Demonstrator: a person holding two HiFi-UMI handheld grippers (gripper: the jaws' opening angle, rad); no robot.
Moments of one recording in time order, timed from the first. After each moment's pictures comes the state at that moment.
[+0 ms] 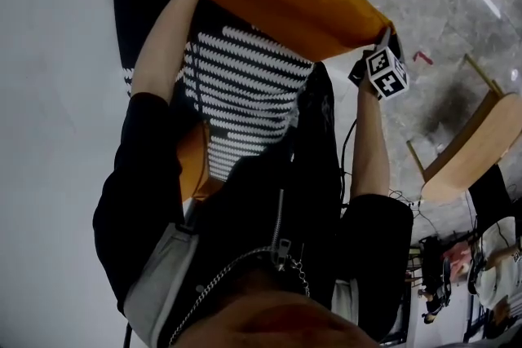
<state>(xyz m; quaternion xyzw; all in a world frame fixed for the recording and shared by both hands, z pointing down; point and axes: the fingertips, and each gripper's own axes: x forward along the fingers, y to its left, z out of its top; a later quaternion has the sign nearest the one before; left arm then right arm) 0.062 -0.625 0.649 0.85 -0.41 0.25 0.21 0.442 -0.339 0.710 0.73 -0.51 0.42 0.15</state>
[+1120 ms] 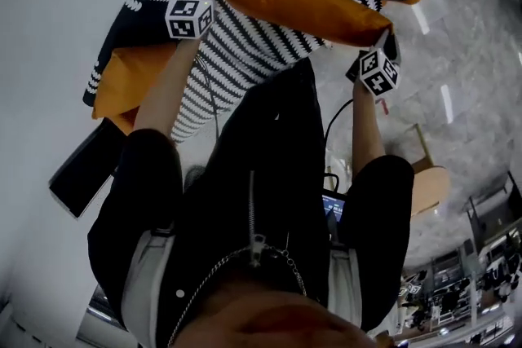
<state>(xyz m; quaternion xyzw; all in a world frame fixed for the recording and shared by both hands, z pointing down) -0.127 -0.214 0.565 0.63 -0.70 0.20 0.26 0.317 -0.371 0.625 0.54 -0.75 0.28 0.24</state>
